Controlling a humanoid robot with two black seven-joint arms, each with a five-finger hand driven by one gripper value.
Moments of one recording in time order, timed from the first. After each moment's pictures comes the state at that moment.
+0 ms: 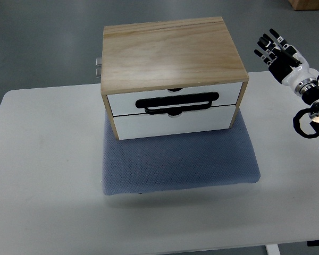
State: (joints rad) left arm 0.03 0.00 0.14 -0.13 0.10 -0.07 -0.04; right arm 0.76 -0.32 0.97 0.57 -0.08 0.32 0.18
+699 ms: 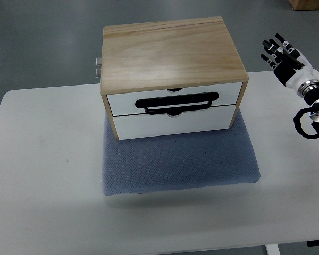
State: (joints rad) left arm 0.02 0.00 0.15 -0.12 0.10 -0.07 -0.04; right arm 0.76 -0.33 0.95 0.57 -0.09 0.23 0.18
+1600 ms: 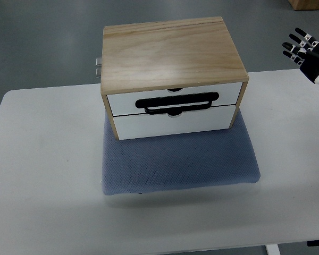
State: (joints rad) left arm 0.02 0.00 0.14 -0.12 0.10 -0.07 -0.04; right arm 0.75 -0.51 0.85 0.57 -0.18 0.38 0.19
